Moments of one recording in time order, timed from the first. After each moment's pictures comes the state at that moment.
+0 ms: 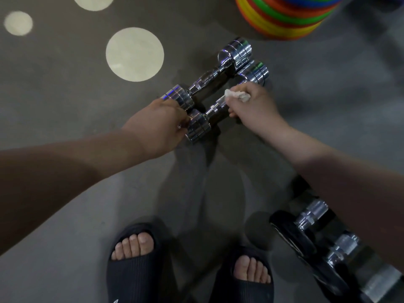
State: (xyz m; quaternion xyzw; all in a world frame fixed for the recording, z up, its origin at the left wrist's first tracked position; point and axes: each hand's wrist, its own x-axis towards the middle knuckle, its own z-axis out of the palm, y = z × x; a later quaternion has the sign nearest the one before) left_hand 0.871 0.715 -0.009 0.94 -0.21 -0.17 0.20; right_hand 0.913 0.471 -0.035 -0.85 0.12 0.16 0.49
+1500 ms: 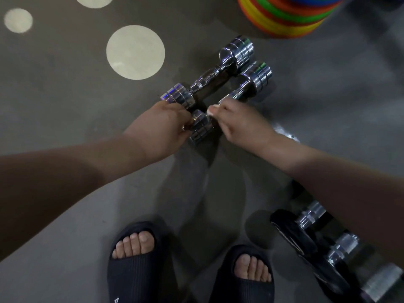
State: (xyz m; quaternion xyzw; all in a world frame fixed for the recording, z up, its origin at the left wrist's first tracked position) left_hand 0.862 0.714 -0.005 0.94 -0.23 -0.17 0.20; right_hand 0.892 0.476 -0.049 -0.91 -0.36 0.03 0.19
